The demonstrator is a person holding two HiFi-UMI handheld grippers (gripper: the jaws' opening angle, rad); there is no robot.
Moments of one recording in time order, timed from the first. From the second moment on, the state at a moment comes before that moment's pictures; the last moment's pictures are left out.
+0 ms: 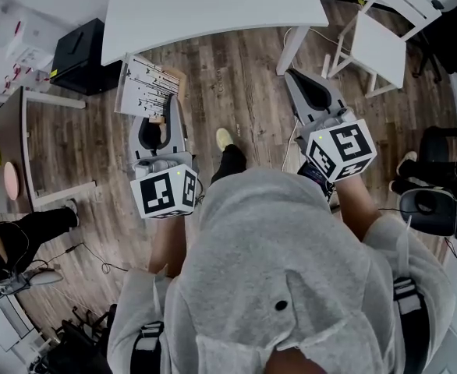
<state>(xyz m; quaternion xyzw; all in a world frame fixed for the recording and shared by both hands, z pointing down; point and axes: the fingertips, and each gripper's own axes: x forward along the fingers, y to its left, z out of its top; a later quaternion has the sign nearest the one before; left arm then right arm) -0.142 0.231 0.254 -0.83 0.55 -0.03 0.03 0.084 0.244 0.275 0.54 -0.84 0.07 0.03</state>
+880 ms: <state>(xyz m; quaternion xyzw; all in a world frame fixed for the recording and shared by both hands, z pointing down) -0.184 0.106 0.245 -0.84 0.54 -0.02 0.02 0.038 0.130 0.273 0.54 -0.83 0.07 0.06</state>
